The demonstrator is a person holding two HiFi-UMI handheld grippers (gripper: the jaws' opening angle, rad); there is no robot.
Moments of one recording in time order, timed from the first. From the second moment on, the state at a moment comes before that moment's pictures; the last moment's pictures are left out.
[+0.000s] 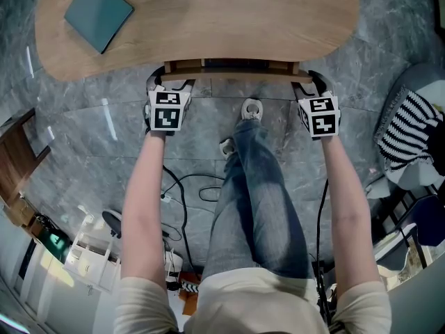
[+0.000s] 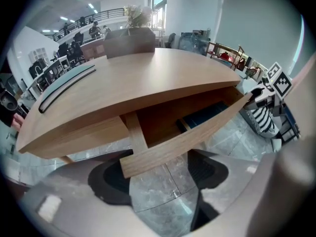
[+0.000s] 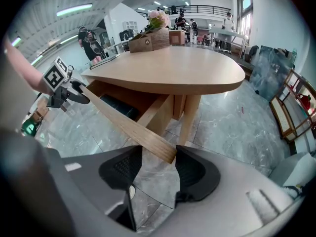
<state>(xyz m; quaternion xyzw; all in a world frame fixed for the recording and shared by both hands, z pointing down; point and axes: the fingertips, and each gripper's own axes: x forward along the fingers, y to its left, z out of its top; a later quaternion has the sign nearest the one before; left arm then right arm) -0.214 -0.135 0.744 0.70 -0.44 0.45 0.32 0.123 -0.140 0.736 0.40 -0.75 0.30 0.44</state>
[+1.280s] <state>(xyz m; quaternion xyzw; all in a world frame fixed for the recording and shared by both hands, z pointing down) -0.220 -0.187 0.741 0.66 -0.54 0.40 0.34 0.121 -0.196 0.736 0.41 -0.75 0.30 0.43</state>
